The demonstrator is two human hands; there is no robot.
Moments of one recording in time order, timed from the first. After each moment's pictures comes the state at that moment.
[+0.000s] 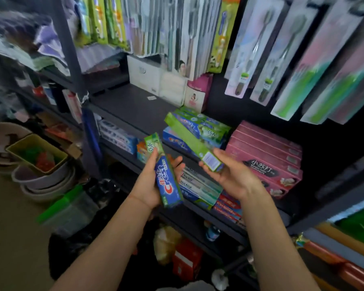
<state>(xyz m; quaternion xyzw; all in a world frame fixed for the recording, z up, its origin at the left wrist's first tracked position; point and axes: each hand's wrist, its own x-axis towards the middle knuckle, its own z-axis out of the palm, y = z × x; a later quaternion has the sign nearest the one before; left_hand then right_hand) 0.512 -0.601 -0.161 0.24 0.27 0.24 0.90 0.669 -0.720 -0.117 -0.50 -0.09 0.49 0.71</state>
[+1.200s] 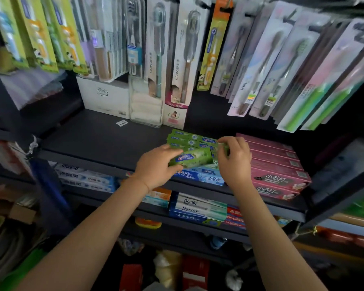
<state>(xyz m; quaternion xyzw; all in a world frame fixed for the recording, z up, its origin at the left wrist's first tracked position) 0.575 -0.411 -0.129 0.96 0.05 0.16 0.23 0.691 -0.602 -0.126 -0.87 -0.25 -0.25 0.35</state>
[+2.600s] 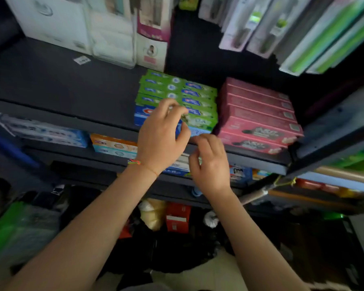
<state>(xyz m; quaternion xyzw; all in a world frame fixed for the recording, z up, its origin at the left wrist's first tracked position) 0.588 -0.495 -0.167 0.90 0.05 0.34 0.27 0.620 -0.645 -0.201 -0.87 -0.36 -0.21 0.27</state>
